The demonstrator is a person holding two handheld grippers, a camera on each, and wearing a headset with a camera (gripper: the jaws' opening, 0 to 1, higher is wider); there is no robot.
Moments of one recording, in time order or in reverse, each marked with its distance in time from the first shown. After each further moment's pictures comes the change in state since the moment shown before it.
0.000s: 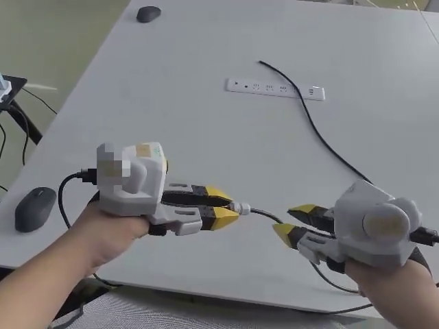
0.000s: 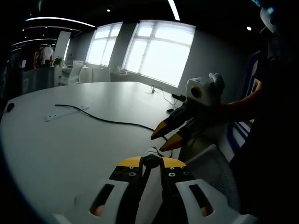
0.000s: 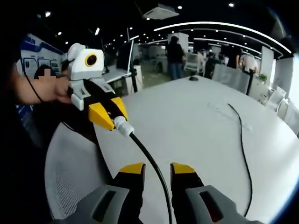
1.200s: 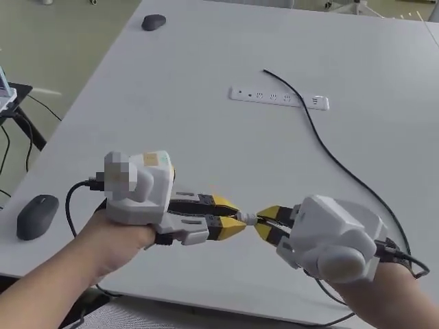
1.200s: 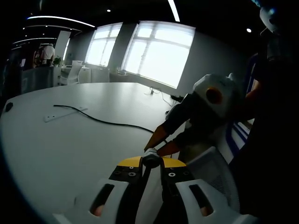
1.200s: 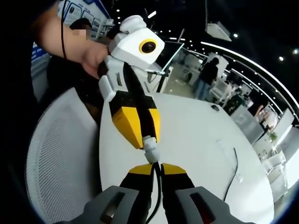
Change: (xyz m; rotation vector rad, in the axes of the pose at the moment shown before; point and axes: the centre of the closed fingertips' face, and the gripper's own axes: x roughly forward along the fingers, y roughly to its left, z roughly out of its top) left arm 0.005 0.004 0.004 -0.003 -0.011 -0.012; right arm 0.023 0.019 0.021 -0.410 0.030 0.025
